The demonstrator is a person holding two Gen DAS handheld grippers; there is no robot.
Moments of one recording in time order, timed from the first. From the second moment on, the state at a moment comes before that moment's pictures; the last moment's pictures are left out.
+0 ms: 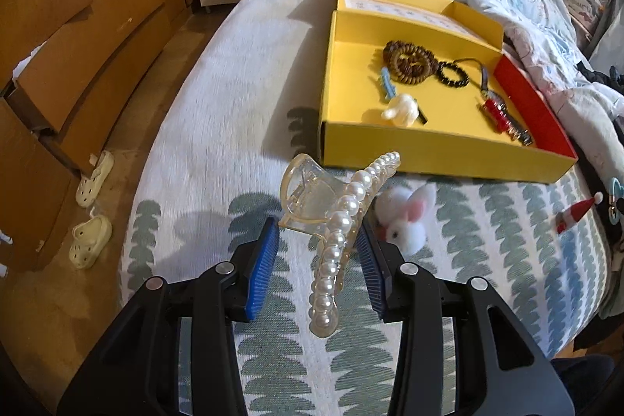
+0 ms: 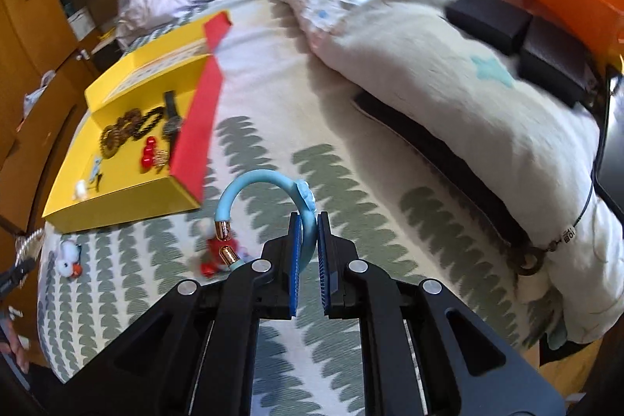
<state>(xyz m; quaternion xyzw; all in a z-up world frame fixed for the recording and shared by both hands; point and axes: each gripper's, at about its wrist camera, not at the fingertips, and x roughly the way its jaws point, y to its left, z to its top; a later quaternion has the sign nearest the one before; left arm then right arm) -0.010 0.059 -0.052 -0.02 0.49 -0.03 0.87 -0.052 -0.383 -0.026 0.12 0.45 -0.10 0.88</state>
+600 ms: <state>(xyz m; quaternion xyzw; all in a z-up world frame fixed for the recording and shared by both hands) 0.006 0.060 -0.096 -0.03 0.55 -0.03 0.84 -0.021 -0.380 -0.084 0.10 0.53 -0.12 0.83</state>
